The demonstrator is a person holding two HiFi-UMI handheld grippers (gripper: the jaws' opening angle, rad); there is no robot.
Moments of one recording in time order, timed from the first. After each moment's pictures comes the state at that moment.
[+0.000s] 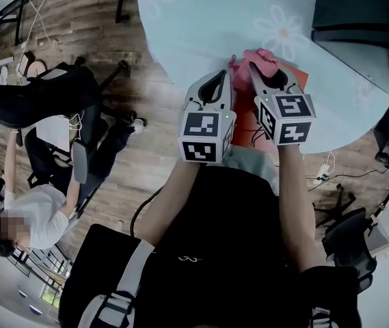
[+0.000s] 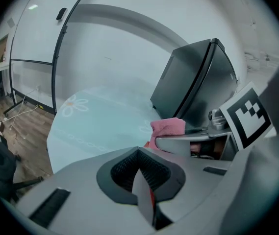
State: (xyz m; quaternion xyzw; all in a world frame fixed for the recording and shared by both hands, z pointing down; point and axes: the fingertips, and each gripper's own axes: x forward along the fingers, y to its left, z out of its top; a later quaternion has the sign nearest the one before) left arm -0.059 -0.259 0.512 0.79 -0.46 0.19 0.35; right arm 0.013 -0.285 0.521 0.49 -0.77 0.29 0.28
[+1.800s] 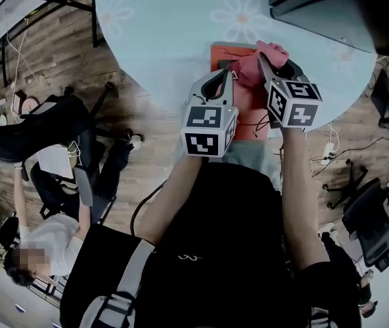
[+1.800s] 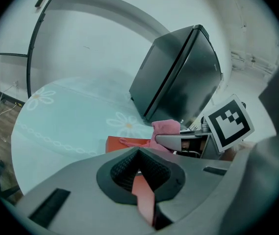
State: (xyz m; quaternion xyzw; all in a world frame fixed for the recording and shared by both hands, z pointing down) left arm 0.024 -0.235 0.507 0.84 -0.37 0.21 0.35; right arm 0.133 -0.256 0.530 0.60 -0.69 0.32 0.25
